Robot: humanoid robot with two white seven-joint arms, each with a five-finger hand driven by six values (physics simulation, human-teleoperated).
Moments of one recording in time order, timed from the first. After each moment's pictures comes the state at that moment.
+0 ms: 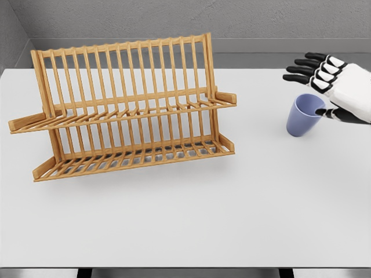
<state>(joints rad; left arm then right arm) 0.07 0.00 -0.21 -0.14 0.19 -0.03 -0.20 -0.32 -1.15 0.41 -1.73 0.42 -0.61 -0.18</state>
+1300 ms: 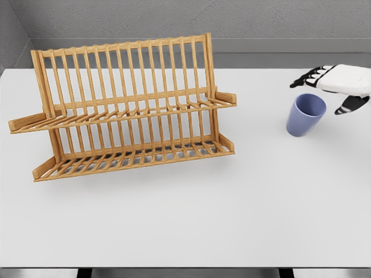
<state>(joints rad) 0.07 0.00 -0.21 -0.14 0.19 -0.03 -0.20 -0.81 -0.93 0.66 -1.26 0.36 -0.61 0.58</state>
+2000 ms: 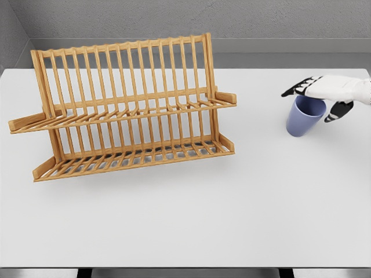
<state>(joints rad) 0.07 0.00 -0.21 -0.14 0.19 -0.03 -0.20 -0.86 -0.86 0.76 -1.13 0.36 -0.61 0.58</state>
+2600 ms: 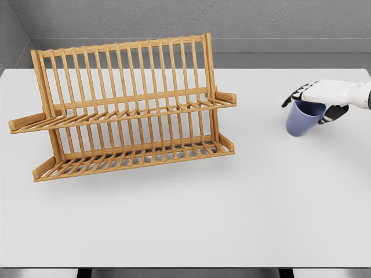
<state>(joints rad) 0.07 0.00 -0.21 -0.14 0.19 -0.03 -0.20 -0.87 -0.85 0.80 -1.11 0.37 -0.61 0.58</state>
